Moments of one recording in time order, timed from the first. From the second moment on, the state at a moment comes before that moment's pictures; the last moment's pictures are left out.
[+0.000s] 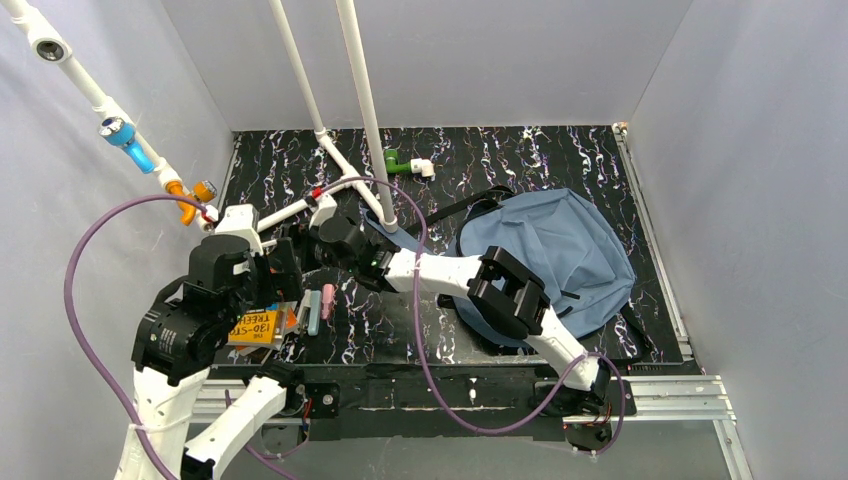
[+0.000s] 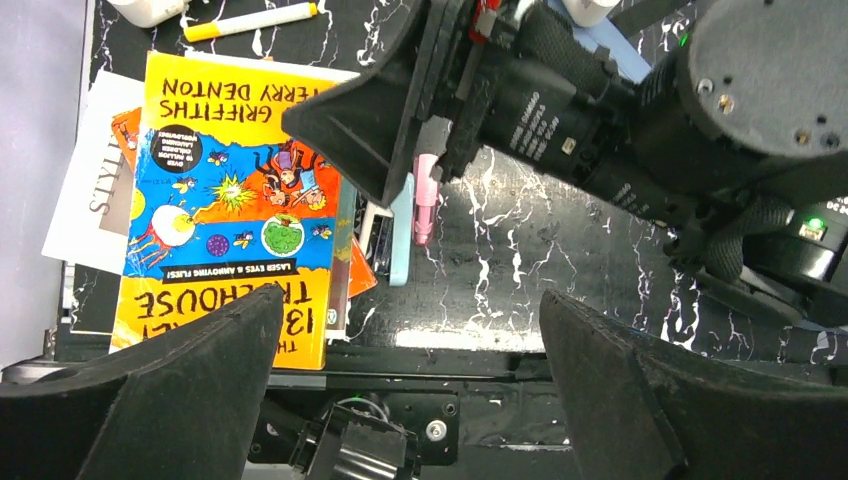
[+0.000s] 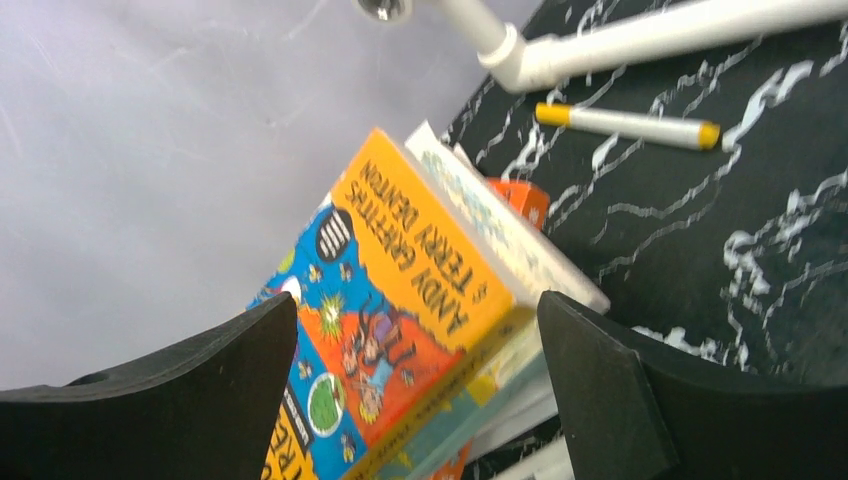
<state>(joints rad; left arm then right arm) -0.36 0.70 1.30 -1.33 -0.27 -0.33 1.19 2.28 1.77 0.34 -0.01 0.78</state>
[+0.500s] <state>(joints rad) -0.36 0.69 1.30 -1.29 -0.26 -0.36 1.17 2.42 1.99 0.27 -0.07 0.66</state>
